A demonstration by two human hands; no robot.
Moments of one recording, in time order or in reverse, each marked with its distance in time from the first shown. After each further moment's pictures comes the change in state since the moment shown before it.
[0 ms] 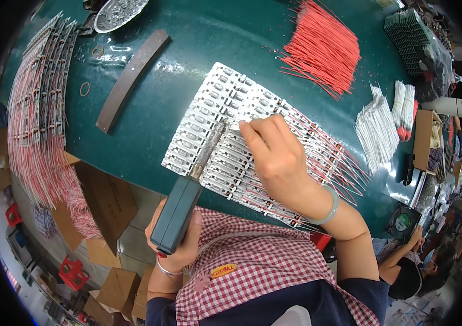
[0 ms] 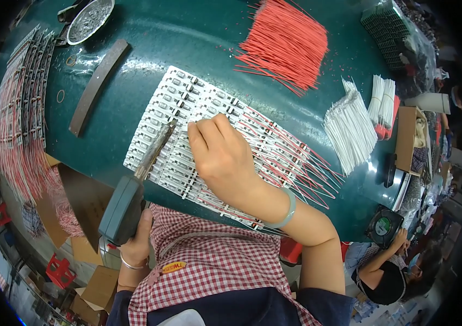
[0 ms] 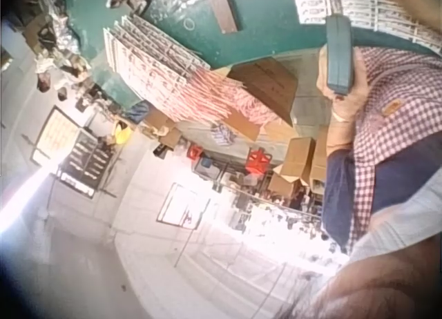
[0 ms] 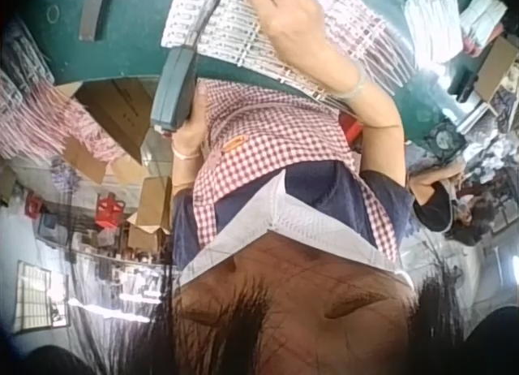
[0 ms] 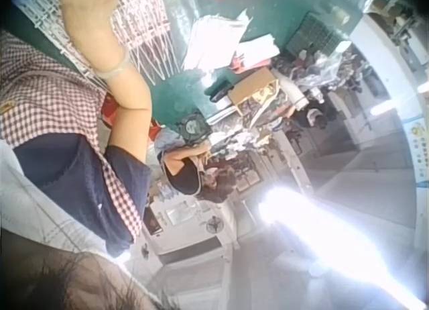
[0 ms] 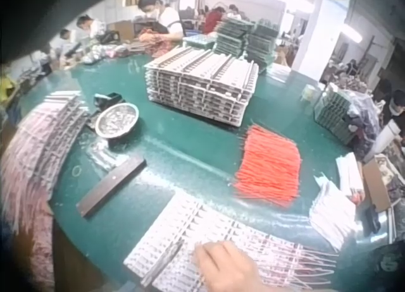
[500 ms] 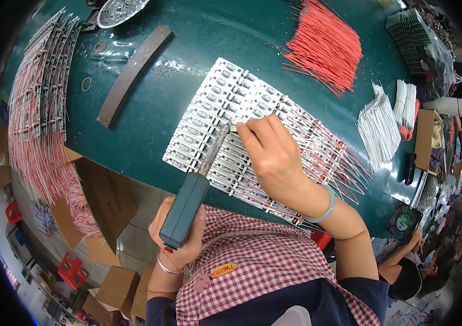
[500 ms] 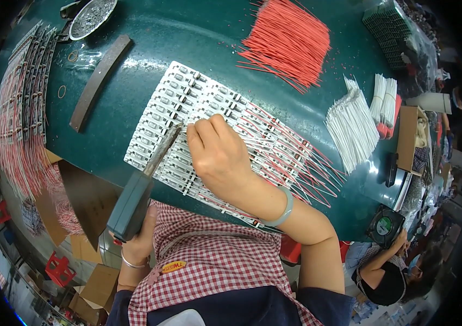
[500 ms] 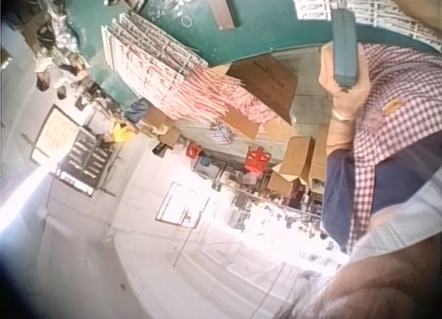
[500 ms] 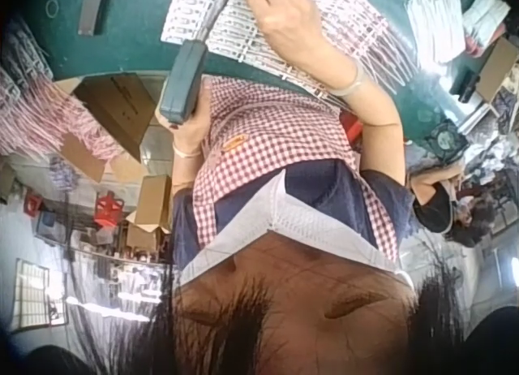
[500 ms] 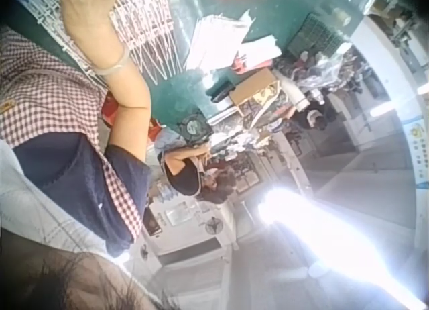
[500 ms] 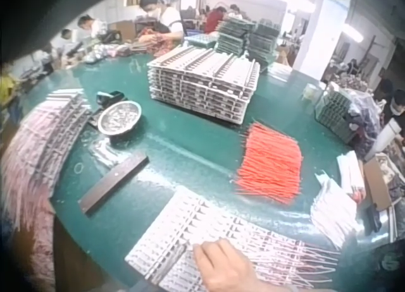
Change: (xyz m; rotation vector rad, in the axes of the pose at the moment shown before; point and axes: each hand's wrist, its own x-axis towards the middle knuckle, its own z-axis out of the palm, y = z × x) left_hand -0.002 -0.004 0.002 0.087 -0.077 0.049; right_hand -0.004 -0.003 0.008 -0.012 -0.035 0.006
